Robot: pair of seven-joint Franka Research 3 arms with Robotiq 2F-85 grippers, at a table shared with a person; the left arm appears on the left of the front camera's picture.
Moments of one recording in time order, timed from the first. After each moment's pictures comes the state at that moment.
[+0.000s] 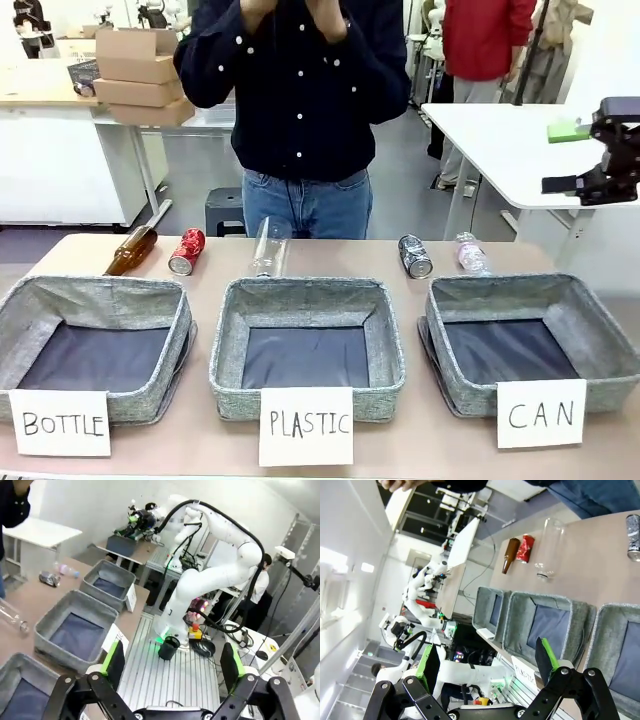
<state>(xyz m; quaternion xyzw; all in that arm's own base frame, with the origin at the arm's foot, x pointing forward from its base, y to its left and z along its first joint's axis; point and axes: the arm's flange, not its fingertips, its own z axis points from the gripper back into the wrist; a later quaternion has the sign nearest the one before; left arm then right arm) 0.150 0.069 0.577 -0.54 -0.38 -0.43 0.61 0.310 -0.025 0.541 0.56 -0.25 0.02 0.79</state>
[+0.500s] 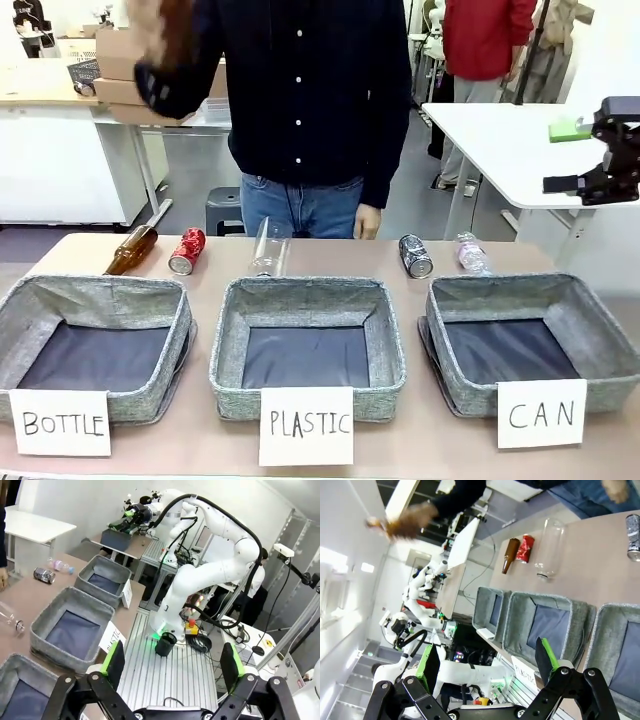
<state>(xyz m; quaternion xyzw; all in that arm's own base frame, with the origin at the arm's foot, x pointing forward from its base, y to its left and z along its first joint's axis) 0.158 0.063 0.580 -0.54 -0.37 -0.44 0.61 0.310 -0.026 0.541 0.56 -0.25 0.02 0.79</state>
